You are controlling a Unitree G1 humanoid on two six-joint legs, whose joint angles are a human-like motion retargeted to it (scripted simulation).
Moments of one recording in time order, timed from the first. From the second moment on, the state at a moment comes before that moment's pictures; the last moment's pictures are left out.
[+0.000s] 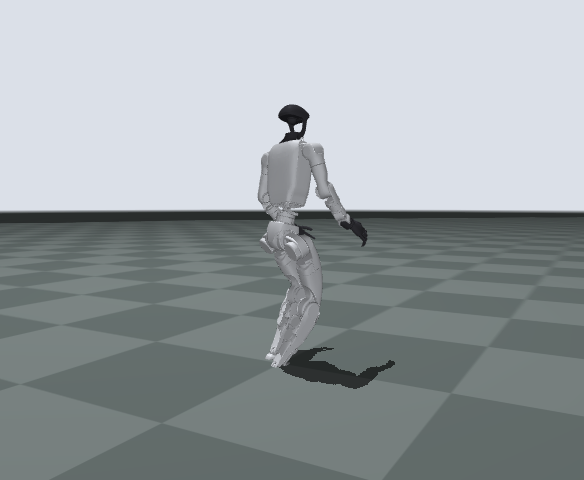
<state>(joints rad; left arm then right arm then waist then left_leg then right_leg) -0.06 0.28 -0.35 0.71 -0.03 -0.24 0.34 -0.29 -0.19 0.33 0.88 0.00 -0.12 -0.35 0.13 -0.16 -0.06 -0.73 0.04 0.23 1.10 -0.87 0.19 -0.55 0.13 0.04 0.93 -0.84 -0.04</state>
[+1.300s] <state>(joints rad) 0.01 0.29 -0.34 0.97 0.06 -0.22 0.09 -0.17 -0.17 0.35 1.05 -0.08 -0.12 -0.29 0.04 -0.20 -0.14 -0.50 -0.18 0.20 0.78 -0.87 0.19 -0.71 -0.05 0.03 0.98 -0.86 0.02</state>
